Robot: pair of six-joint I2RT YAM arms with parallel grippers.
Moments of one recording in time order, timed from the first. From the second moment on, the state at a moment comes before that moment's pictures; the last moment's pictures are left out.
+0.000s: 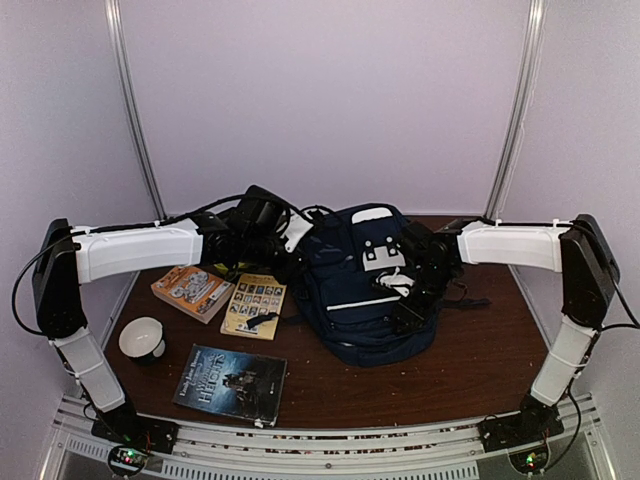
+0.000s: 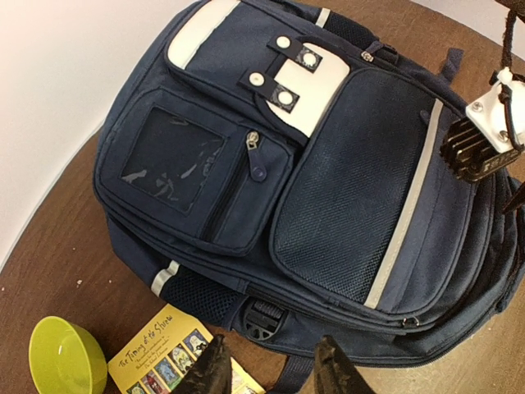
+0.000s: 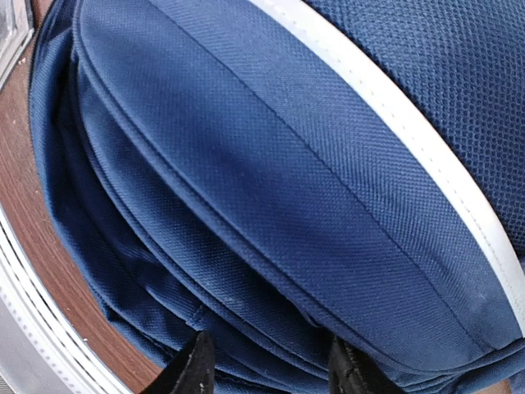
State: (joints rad) left arm -0.82 1.72 1.35 -0.35 -0.03 0.15; right arm 0.62 1.76 1.24 -0.88 -0.25 -0.28
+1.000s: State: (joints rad) left arm -0.82 1.72 1.21 -0.22 0.09 0.14; right arm 0.57 1.77 1.21 -0.62 -0.37 -0.15
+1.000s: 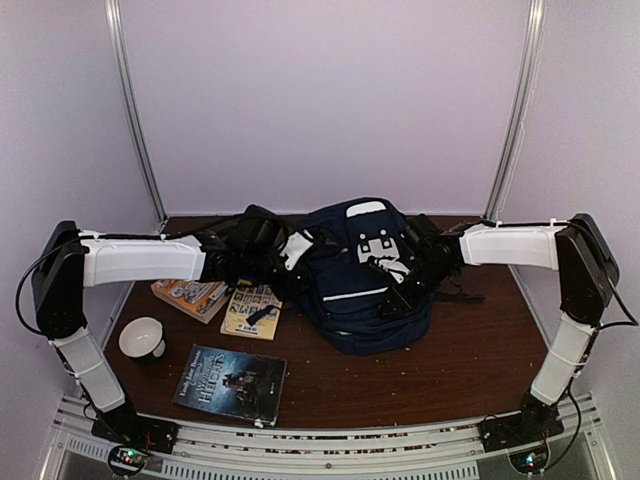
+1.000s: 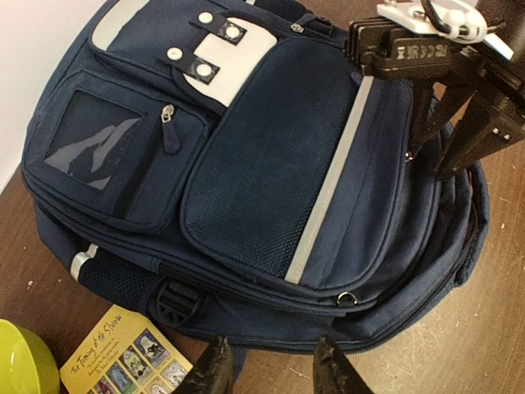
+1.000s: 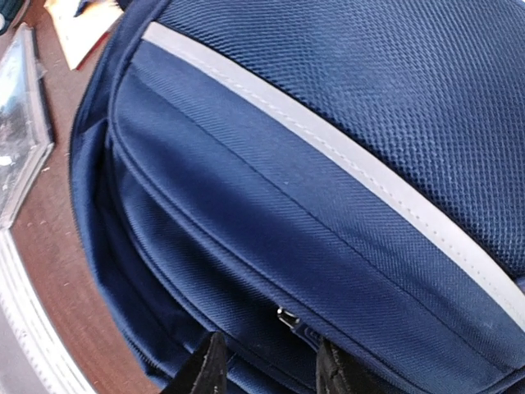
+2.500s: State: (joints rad) left arm -1.00 1.84 1.02 0.45 0.04 0.30; right arm 0.60 1.73 1.26 -0.70 -0.36 -0.26
